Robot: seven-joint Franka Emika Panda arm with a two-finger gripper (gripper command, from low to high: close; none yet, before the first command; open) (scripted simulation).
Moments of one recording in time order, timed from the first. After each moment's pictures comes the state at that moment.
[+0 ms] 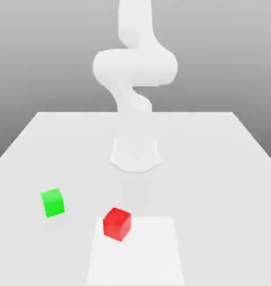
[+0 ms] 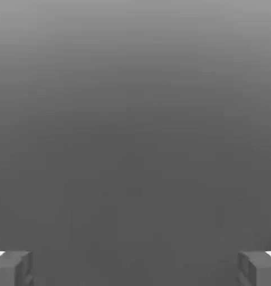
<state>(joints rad) -0.02 -0.73 0.01 -2.36 0.00 2.35 0.84</state>
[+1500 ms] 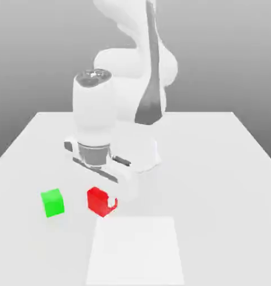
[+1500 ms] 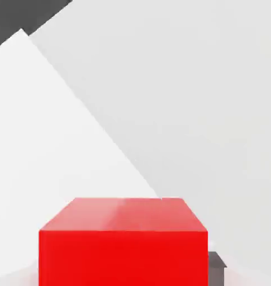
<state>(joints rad) -0.30 -0.11 -0.04 -2.88 -0.03 2.76 1.39</state>
